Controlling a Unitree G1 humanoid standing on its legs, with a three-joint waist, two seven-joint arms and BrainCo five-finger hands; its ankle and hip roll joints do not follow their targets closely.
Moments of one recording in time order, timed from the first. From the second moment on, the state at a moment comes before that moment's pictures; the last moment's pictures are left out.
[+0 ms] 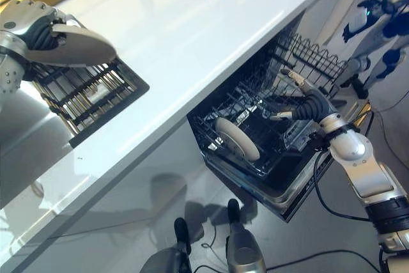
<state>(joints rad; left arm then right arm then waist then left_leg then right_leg) -1.03 1.21 -0.62 0.57 0.33 -0.14 0.28 -0.32 -0.93 0.12 0.02 0.13 -0.16 0.04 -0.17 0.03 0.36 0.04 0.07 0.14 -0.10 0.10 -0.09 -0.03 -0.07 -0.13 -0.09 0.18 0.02</state>
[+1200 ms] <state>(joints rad) -0.69 0.69 -0.50 0.13 0.14 -0.38 0.18 -0.55 -0.55 0.35 0.09 0.33 -0.17 -0.01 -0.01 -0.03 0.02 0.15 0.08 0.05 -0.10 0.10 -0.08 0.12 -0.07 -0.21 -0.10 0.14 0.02</state>
